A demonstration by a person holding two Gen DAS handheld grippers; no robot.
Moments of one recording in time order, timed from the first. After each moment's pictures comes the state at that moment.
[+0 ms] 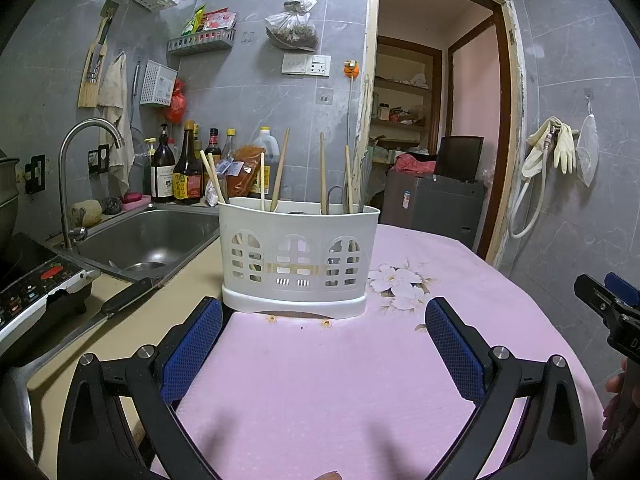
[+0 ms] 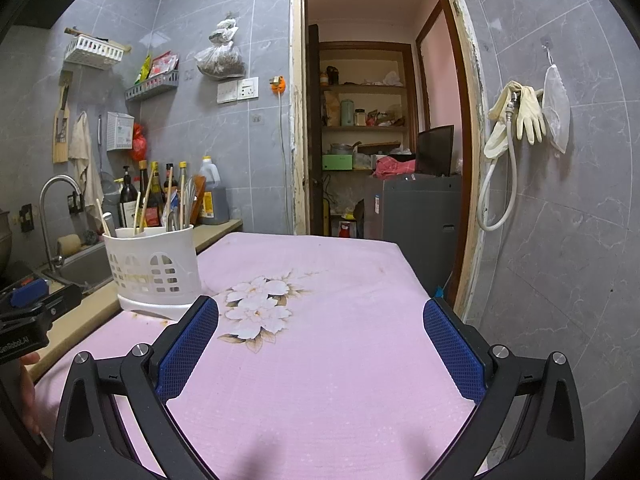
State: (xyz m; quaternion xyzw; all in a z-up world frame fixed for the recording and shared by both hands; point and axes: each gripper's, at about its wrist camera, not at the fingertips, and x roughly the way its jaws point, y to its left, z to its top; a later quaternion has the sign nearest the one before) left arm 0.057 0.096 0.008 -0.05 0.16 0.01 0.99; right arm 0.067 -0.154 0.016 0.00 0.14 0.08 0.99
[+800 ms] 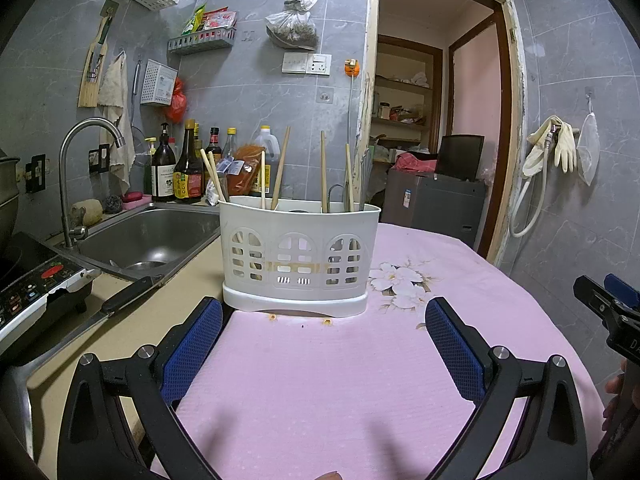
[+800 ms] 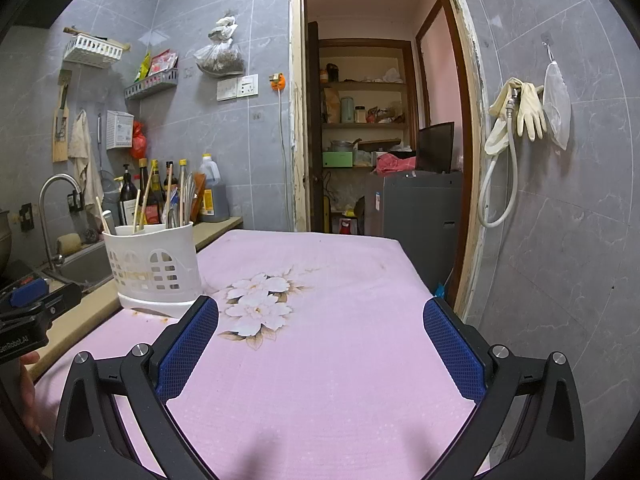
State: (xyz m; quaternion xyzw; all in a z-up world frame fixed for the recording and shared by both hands) left arm 0.057 0.098 0.004 -0.05 0.16 0.01 0.99; right arm 0.067 -0.154 0.014 0.00 0.14 0.08 0.99
